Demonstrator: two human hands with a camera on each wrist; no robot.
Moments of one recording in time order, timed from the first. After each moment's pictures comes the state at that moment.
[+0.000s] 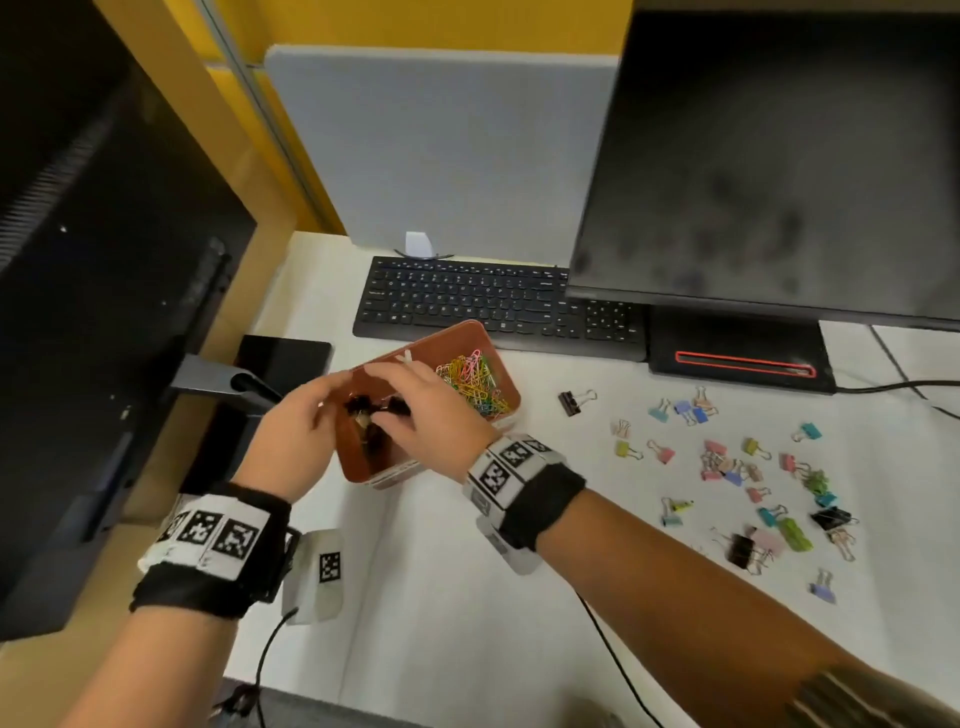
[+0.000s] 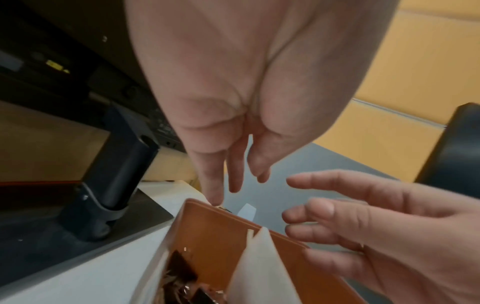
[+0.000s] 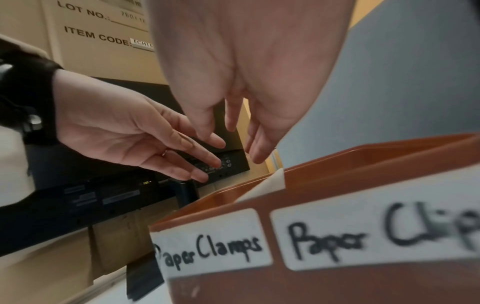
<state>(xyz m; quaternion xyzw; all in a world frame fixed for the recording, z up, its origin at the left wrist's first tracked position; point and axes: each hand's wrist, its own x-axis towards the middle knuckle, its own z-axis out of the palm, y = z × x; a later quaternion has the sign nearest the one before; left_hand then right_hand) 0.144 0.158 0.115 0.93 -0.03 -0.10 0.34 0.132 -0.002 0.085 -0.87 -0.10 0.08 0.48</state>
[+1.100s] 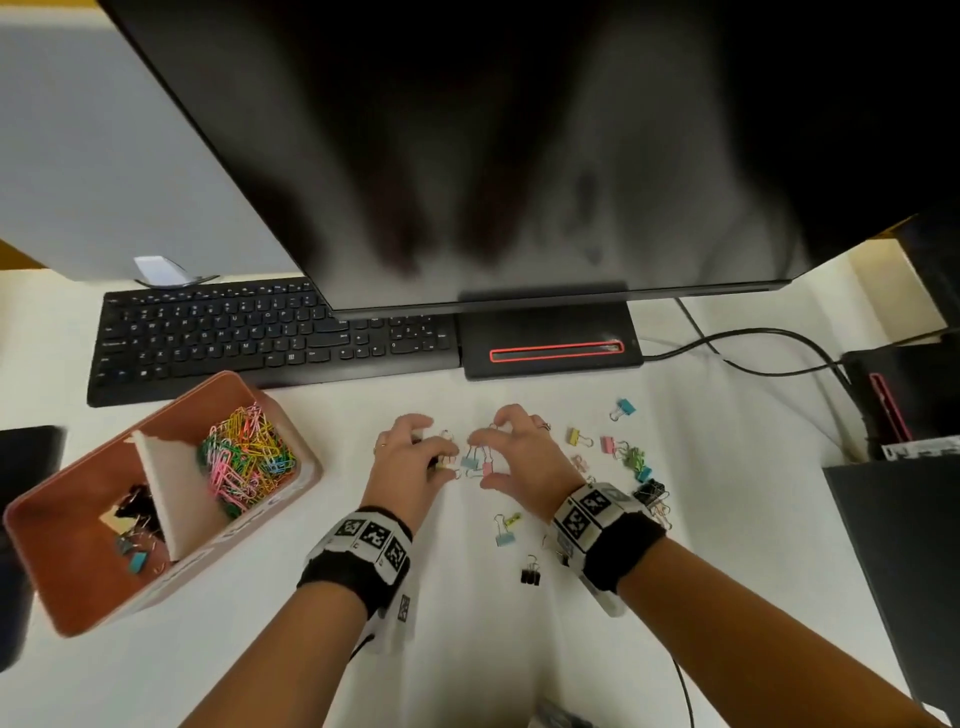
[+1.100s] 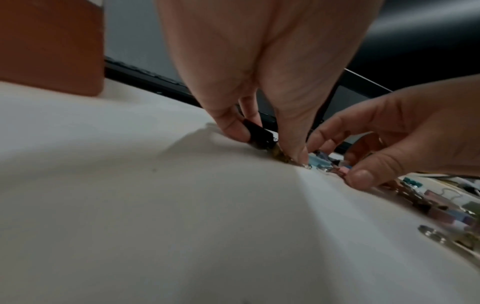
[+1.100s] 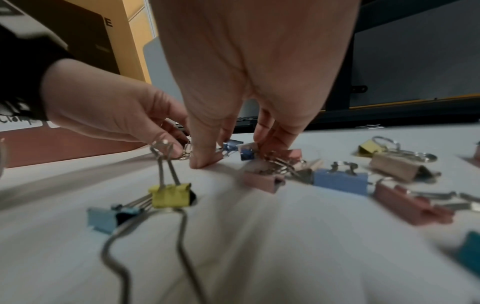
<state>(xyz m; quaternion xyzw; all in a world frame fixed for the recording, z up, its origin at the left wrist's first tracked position) 0.113 -0.100 -0.039 0.90 -0.24 -0.22 0.30 0.038 -0.262 -0.009 -0.93 0.11 0.17 0.30</state>
